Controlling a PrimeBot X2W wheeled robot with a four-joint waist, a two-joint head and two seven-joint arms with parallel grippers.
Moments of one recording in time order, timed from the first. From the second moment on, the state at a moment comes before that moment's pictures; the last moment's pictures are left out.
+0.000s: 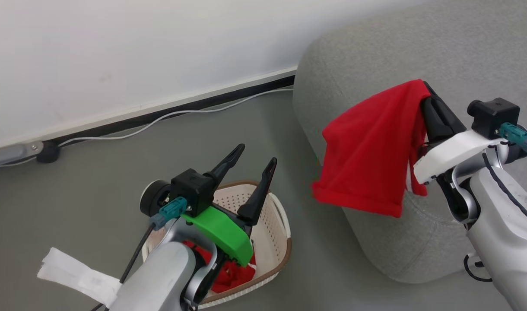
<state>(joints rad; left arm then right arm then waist) -0.37 0.15 -0.71 0.09 -0.55 0.00 -0.12 -0.47 -0.31 0.42 0.45 0.45 0.01 -0.25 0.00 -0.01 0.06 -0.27</state>
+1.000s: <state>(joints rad) -0.42 0.18 -0.71 0.02 -0.48 0.03 -0.09 -0.69 -0.42 0.23 0.30 0.56 0.03 -0.23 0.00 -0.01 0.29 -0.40</state>
